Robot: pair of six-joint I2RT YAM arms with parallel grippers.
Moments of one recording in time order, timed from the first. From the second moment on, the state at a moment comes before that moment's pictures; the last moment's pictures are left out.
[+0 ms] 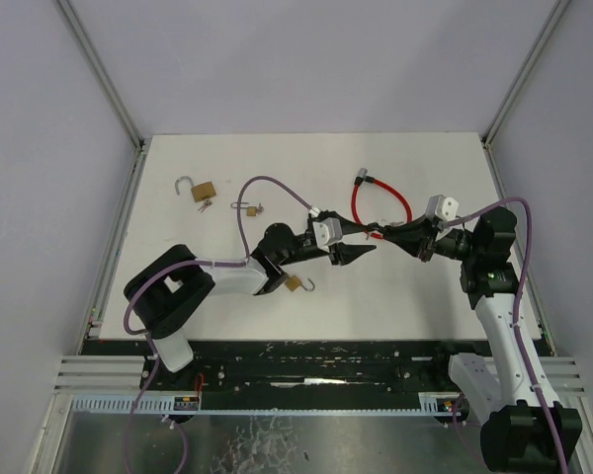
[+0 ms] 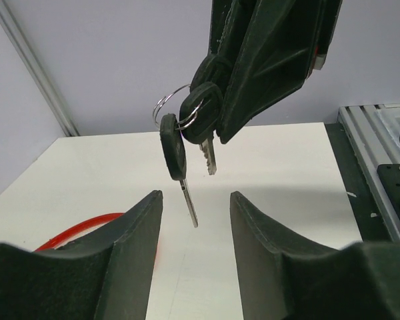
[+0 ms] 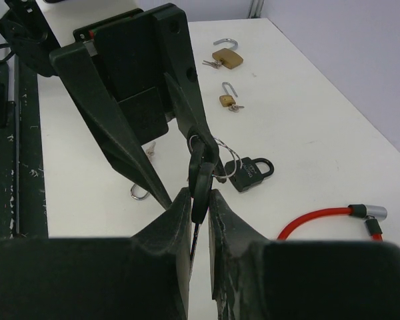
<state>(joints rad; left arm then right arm) -0.84 1.74 0.81 1.22 0.53 0.03 -0.04 0.83 0.65 0.02 -1.23 -0.30</state>
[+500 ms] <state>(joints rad) -0.84 1.74 0.82 1.19 0.50 0.07 -0.04 0.85 0.65 0.02 -1.24 -0.30</state>
